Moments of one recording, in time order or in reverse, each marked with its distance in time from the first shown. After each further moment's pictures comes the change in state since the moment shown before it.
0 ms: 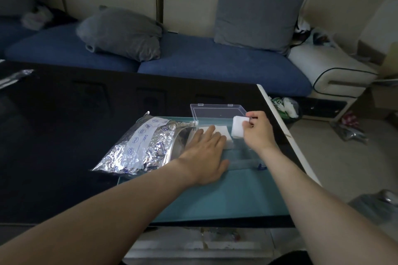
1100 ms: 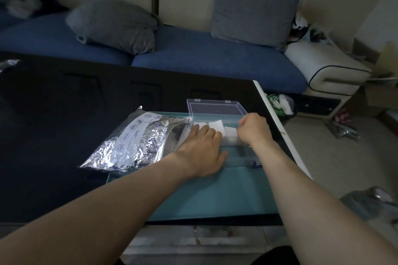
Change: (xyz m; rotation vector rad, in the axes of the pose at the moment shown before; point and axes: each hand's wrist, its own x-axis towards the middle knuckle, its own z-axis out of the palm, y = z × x) left_hand 0.016 0.001 0.006 0.008 0.040 -0.022; right_hand 0.009 -0.013 -0.003 -0.519 -0.142 0.102
